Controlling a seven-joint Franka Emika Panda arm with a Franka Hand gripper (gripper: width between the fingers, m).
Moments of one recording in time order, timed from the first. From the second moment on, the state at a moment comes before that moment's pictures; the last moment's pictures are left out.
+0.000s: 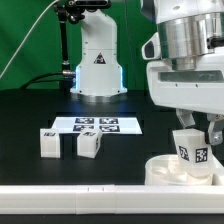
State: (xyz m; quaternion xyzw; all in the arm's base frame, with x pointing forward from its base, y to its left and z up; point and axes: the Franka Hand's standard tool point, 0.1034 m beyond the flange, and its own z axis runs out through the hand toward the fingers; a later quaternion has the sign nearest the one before) arm 0.633 0.111 0.080 -0.79 0.61 0.00 0.11
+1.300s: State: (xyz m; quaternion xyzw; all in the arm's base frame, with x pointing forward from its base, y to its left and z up) arm 0.633 0.115 0.078 -0.55 0.82 0.06 0.13
